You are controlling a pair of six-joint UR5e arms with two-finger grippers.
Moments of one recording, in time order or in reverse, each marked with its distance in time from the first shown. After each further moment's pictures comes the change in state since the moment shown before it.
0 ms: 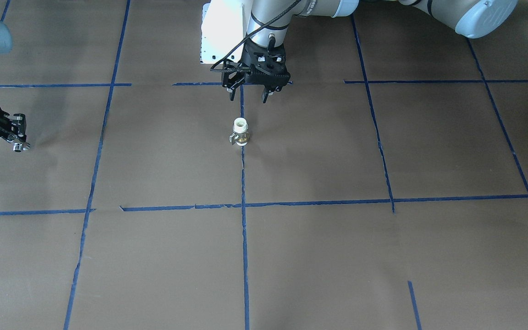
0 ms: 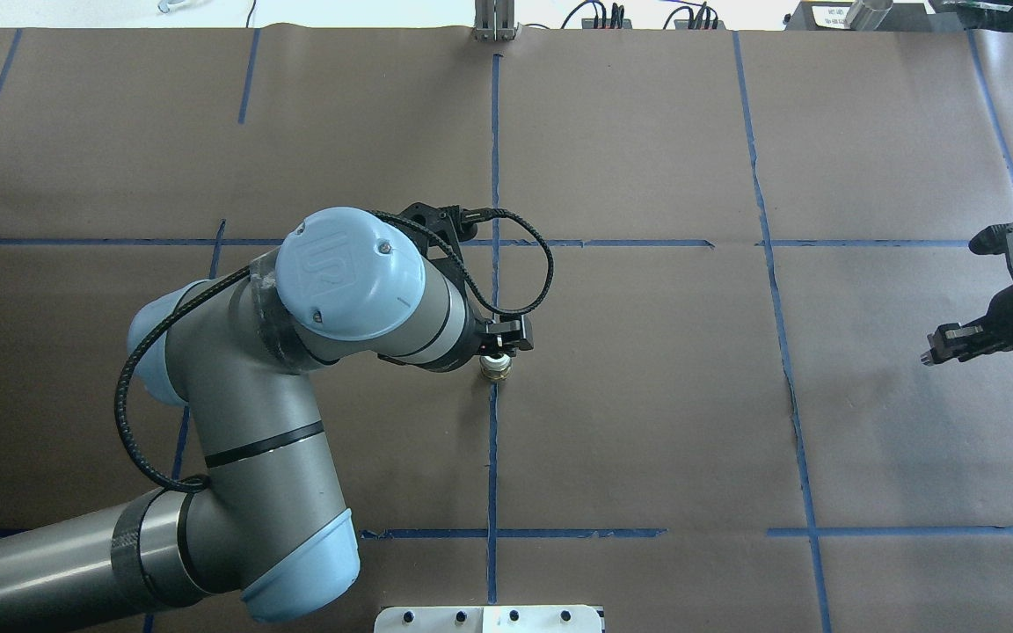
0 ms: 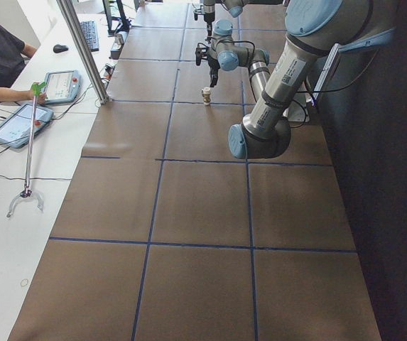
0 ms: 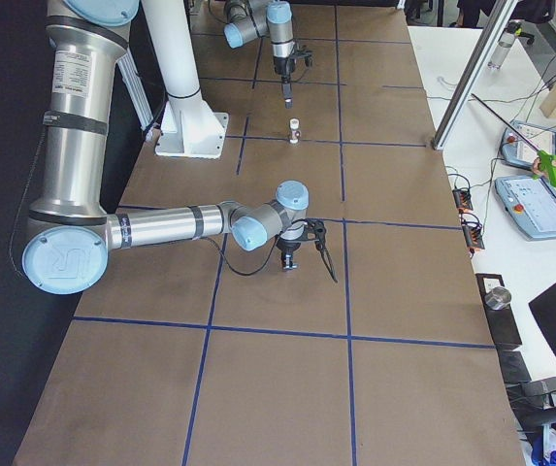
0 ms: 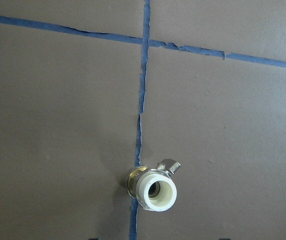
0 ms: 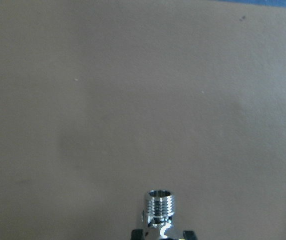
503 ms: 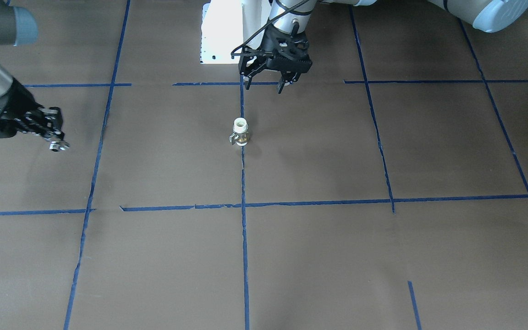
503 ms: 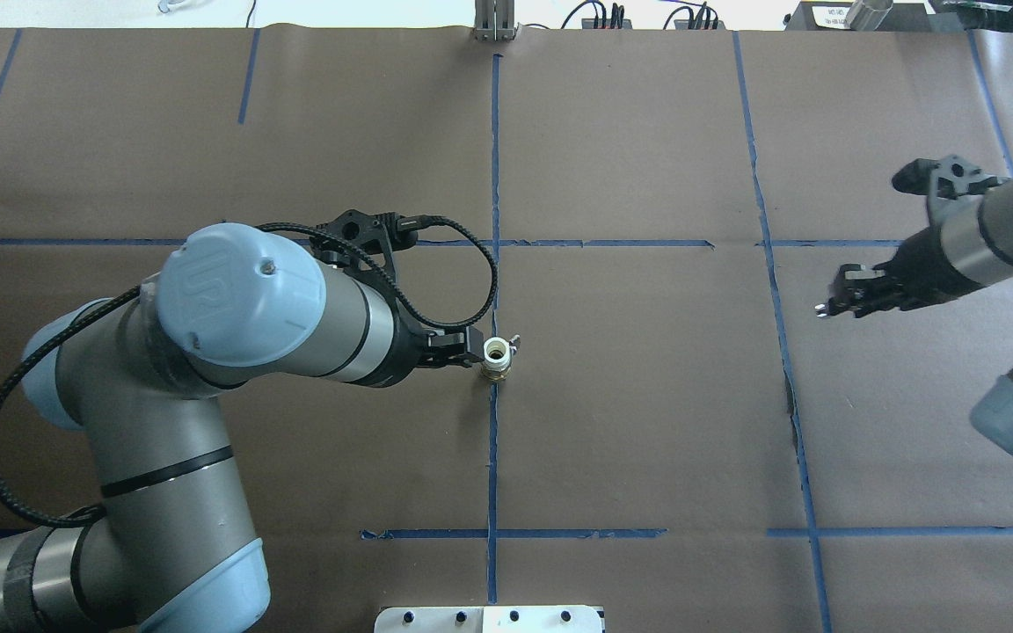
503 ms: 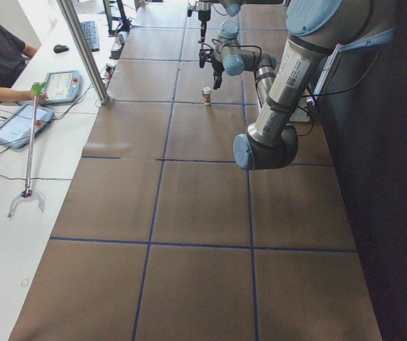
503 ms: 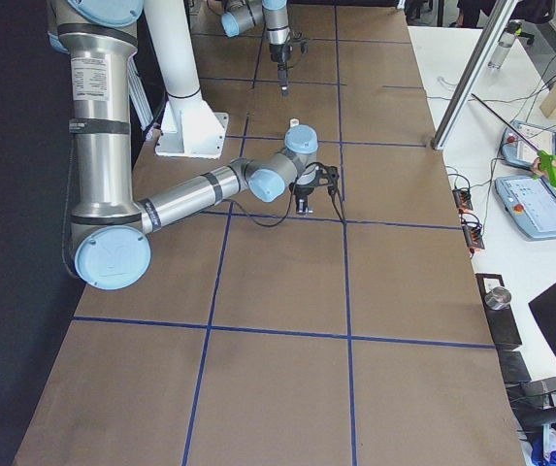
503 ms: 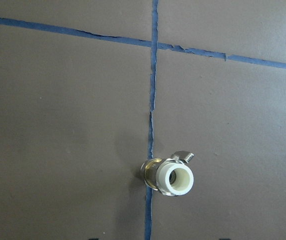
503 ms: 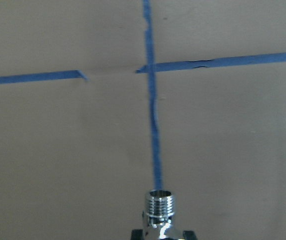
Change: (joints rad) left arm -0.005 0.139 -0.155 -0.012 -0.001 0.008; right arm -0.081 0.223 0.103 -0.078 0.005 0.357
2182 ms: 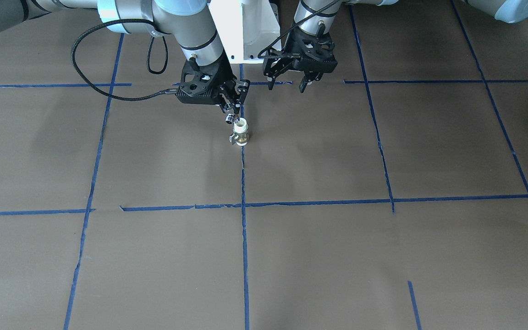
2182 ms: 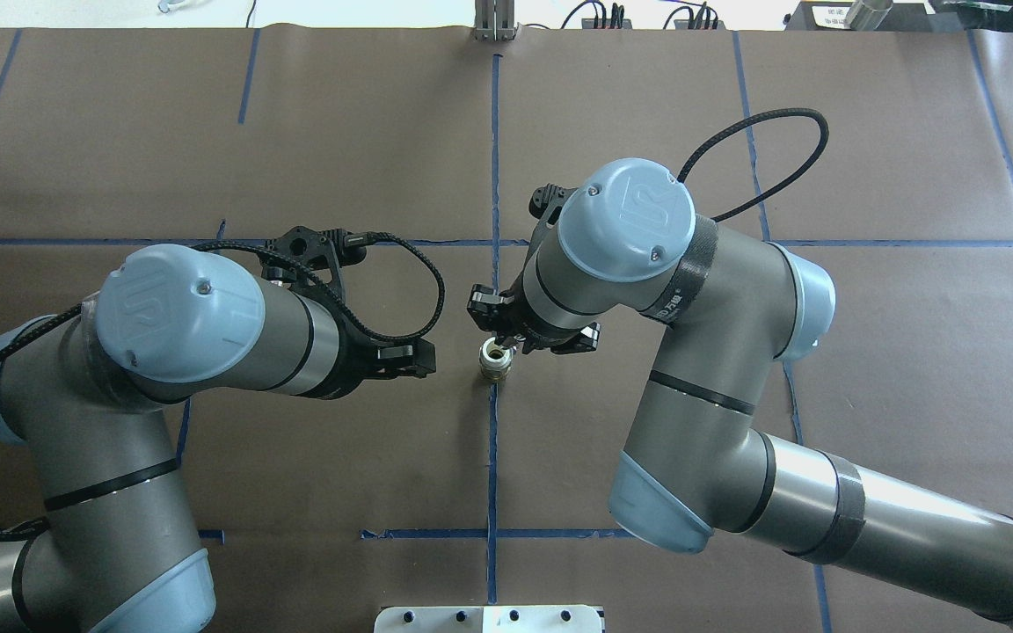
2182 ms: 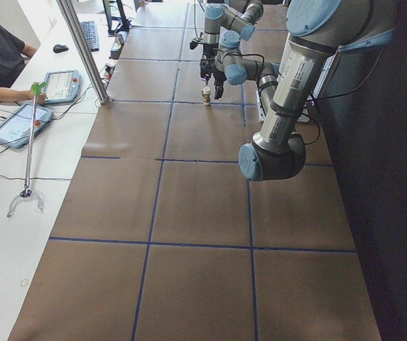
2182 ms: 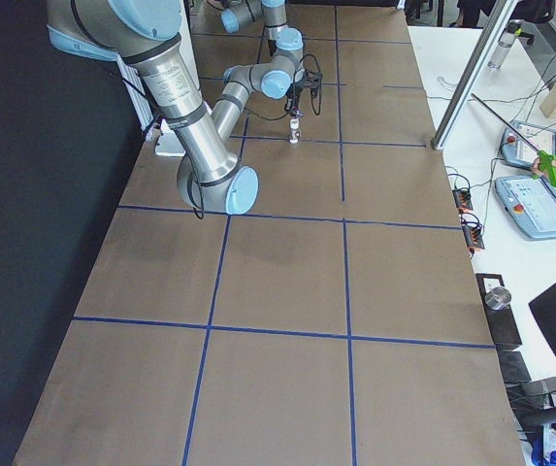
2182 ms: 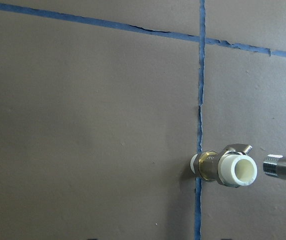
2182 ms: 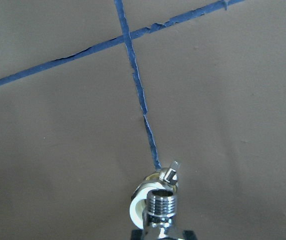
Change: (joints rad) left arm -0.003 0.095 -0.038 -0.017 0.001 0.000; right arm -0.360 0.601 -0.129 -0.294 -0.250 0.479
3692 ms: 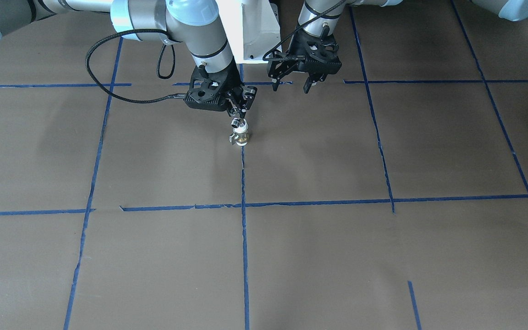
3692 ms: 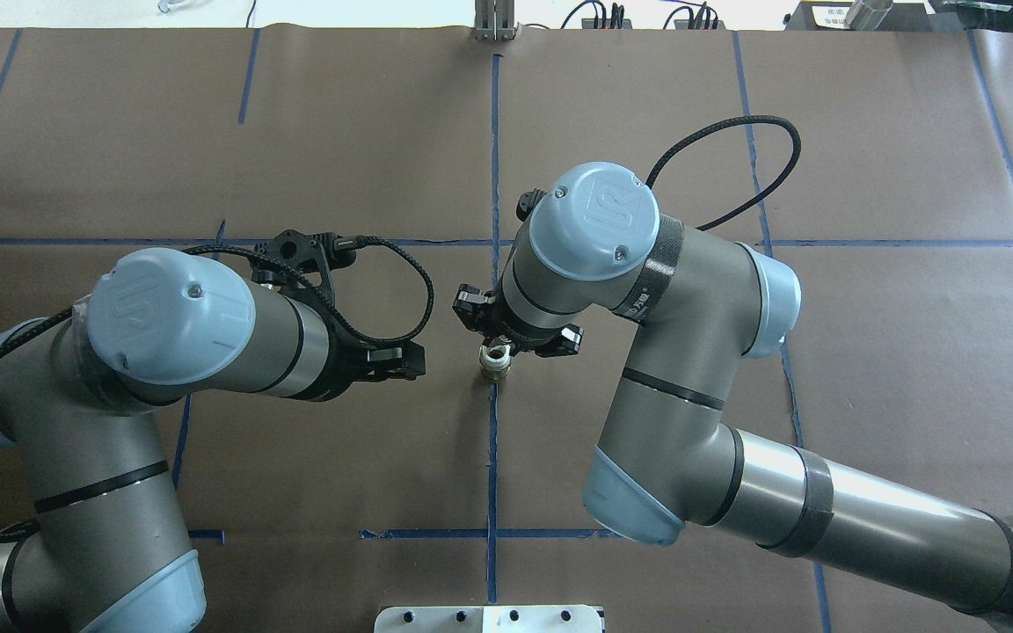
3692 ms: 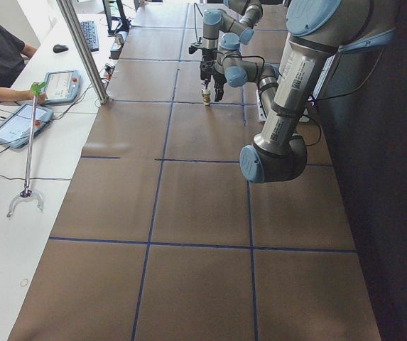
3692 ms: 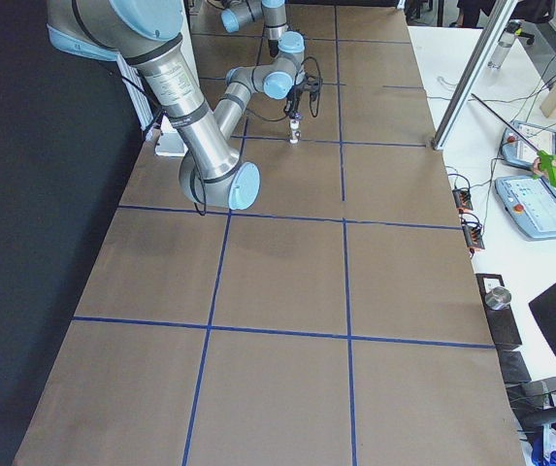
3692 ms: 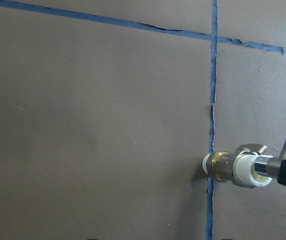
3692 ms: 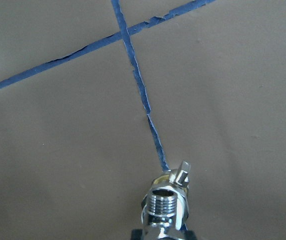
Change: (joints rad) left arm -0.002 0.016 -0.006 0.001 -0.001 0.001; right arm -0.006 0.036 -0.054 0.006 0.000 0.054
